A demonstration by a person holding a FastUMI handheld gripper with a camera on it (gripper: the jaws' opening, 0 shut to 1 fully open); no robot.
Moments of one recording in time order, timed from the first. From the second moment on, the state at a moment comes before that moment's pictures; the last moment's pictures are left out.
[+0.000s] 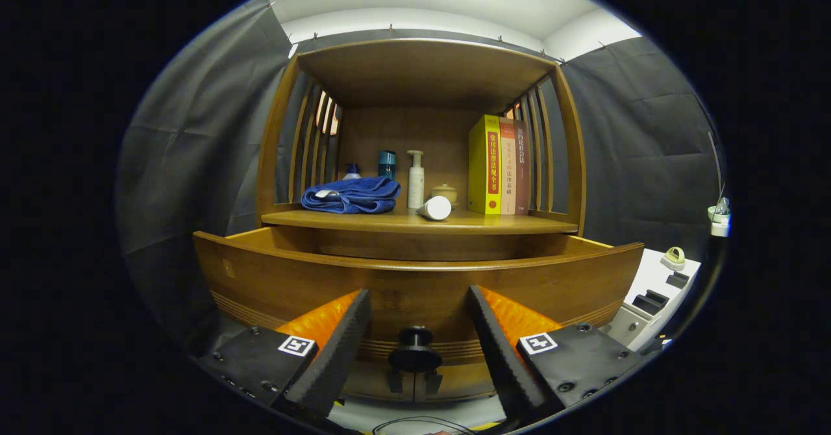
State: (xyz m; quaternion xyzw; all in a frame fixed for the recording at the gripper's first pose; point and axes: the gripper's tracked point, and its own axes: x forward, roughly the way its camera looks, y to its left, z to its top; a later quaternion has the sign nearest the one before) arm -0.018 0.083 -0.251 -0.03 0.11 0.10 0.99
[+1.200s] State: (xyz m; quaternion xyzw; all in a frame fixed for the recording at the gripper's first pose) arm 0.084 0.108 -0.302 -0.04 0.16 0.09 0.98
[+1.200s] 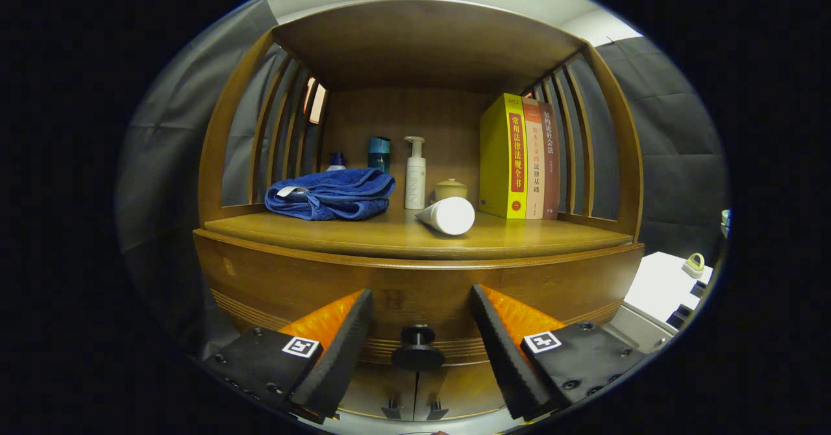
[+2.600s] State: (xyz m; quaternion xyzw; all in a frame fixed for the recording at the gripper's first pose) arm -0.001 0.060 -0.011 -0.01 0.01 0.07 1.00
